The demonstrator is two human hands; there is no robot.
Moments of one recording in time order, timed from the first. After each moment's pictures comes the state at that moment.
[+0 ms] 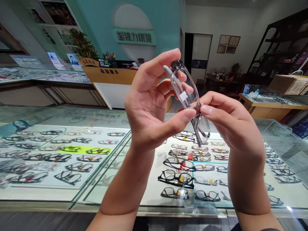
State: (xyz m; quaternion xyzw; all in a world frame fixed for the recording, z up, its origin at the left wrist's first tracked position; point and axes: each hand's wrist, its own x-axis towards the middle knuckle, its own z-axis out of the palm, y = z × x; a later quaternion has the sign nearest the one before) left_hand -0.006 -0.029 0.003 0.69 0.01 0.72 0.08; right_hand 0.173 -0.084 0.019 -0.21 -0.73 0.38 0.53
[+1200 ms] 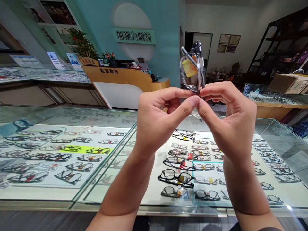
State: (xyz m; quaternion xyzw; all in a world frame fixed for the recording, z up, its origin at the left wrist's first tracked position) left_hand 0.003 -0.059 0.001 0.67 0.24 0.69 0.15; right_hand 0.156 -0.086 0.010 -0.28 -0.70 0.04 0.66
